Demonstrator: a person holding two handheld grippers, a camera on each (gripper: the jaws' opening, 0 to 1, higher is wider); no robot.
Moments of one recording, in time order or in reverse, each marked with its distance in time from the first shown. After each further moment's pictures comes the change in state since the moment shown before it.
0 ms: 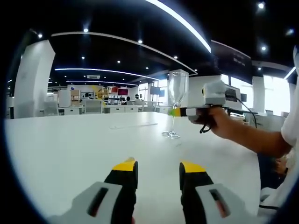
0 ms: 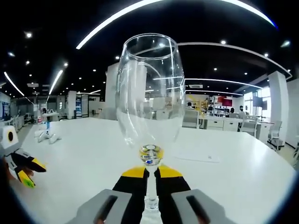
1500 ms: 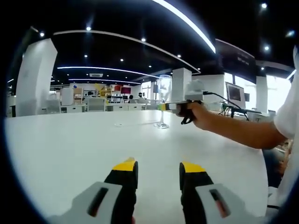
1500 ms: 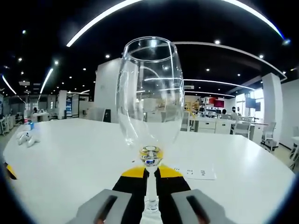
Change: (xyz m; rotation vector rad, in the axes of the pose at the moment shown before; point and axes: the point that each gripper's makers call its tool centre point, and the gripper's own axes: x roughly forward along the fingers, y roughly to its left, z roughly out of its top) left arm 0.005 0.024 -0.007 -0.008 0.014 0.026; right arm 0.092 -0.059 0.013 -0.012 -0.006 -0.087
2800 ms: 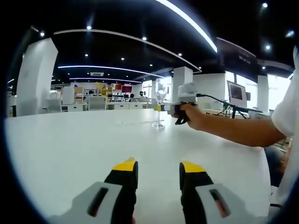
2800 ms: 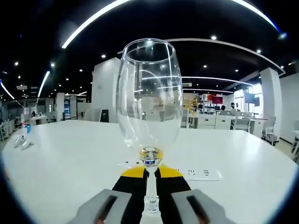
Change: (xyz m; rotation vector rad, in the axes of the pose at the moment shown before) left arm 0.003 0.005 -0.004 0.000 0.013 0.011; right arm 0.032 -0.015 -0.016 0.042 0.009 -0.008
